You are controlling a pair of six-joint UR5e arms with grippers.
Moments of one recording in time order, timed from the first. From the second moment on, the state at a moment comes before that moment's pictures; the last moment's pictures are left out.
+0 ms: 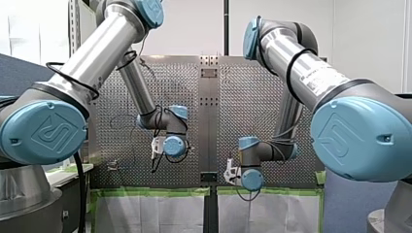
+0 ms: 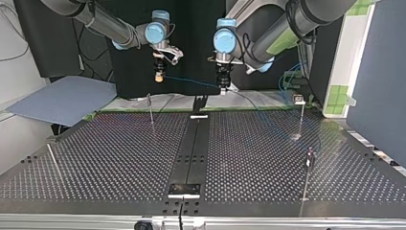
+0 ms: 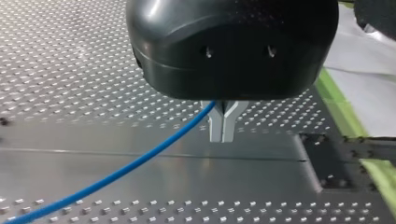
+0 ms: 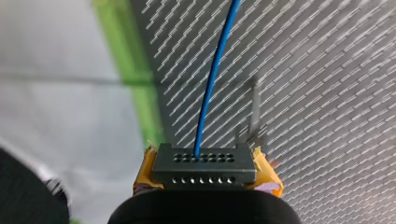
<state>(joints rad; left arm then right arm) -0.52 -2.21 -1.95 -2.28 -2.03 -1.56 2.17 -0.64 1.86 -0.96 1.92 1.73</state>
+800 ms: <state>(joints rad) -0.66 -2.43 -1.78 -2.29 -2.07 -1.53 2.01 -0.59 2.06 -1.18 1.83 1.69</state>
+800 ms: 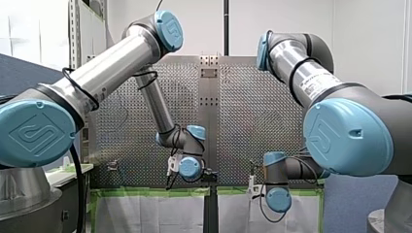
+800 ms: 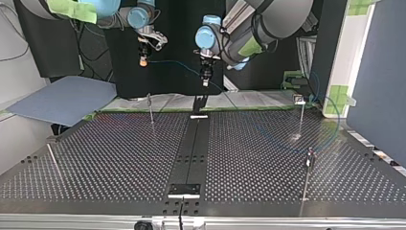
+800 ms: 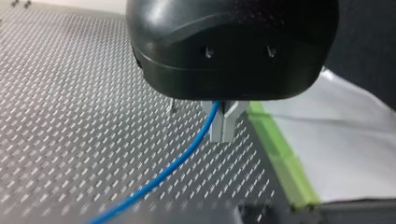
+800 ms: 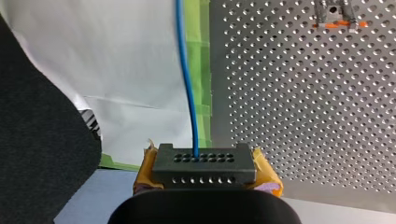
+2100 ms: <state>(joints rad) -0.78 -2.59 -1.49 -2.40 -2.10 -1.61 1.73 -0.59 1.85 -1.03 1.46 1.61</state>
